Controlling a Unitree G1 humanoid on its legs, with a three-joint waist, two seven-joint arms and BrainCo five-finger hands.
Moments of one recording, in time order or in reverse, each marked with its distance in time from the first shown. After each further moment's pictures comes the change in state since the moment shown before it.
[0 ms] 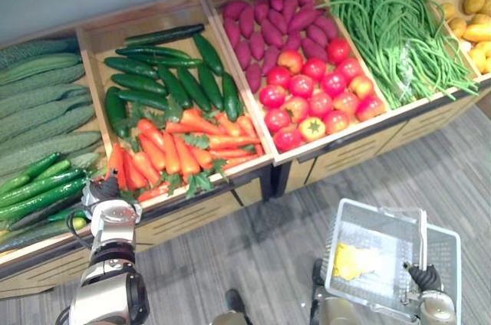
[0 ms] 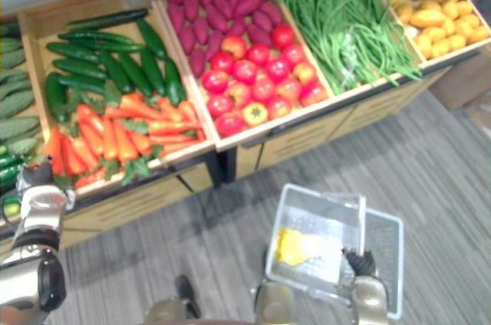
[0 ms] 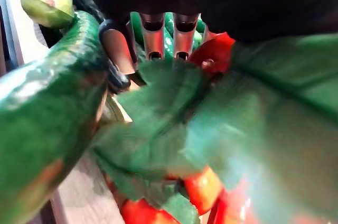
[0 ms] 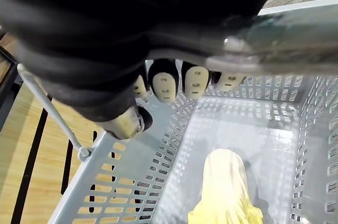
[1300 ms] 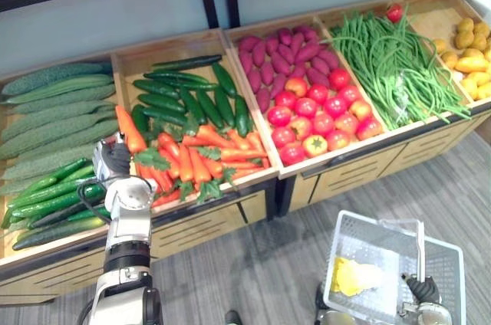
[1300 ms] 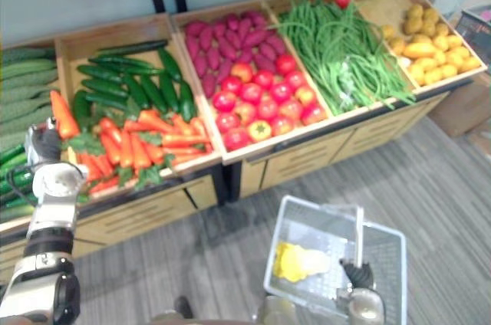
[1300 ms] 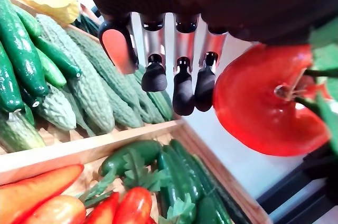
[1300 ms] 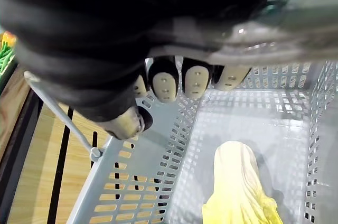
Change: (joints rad) left arm 0.064 -0.107 -0.046 -0.401 0.043 -0.036 0.041; right arm 0.051 0.052 -0.029 -0.032 -0.031 -0.002 -0.001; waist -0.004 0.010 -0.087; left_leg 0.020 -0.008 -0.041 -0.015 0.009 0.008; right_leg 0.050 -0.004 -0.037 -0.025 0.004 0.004
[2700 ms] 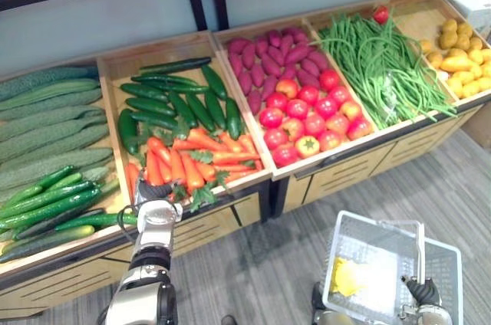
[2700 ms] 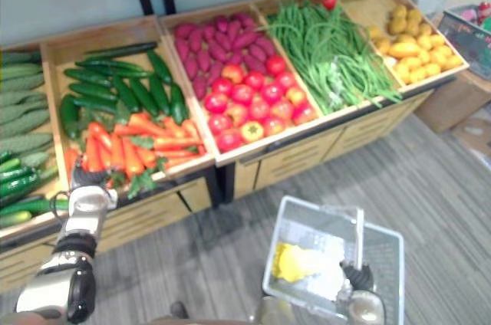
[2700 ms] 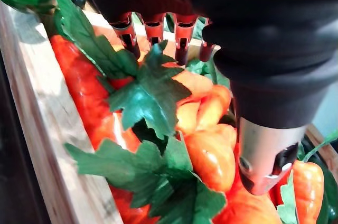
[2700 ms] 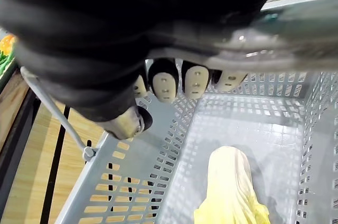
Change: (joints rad) left arm -0.063 -0.084 -0.023 0.363 -0.099 0.010 -0.041; right arm 0.010 0.000 0.006 0.001 -0.005 0.001 -0.001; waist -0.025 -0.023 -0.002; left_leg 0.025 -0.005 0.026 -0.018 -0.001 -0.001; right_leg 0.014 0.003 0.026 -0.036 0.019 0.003
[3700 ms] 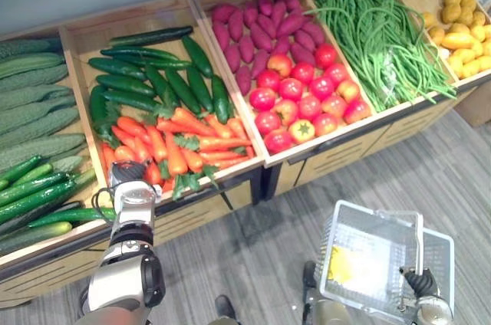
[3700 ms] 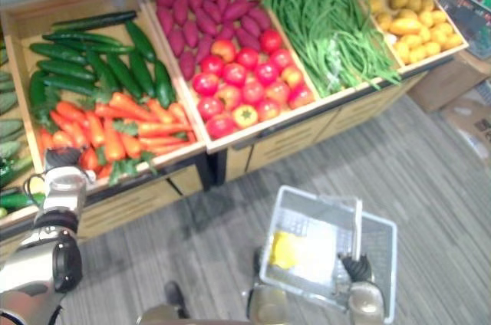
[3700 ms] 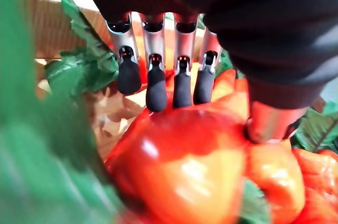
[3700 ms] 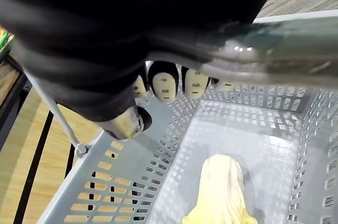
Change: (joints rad) left arm -0.134 0.120 0.073 0.128 0.005 0.017 -0.014; right arm -0.020 -0.030 0.043 -0.013 0.001 -0.009 0.003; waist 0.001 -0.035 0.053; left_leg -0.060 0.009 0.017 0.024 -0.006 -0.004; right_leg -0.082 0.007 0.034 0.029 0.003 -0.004
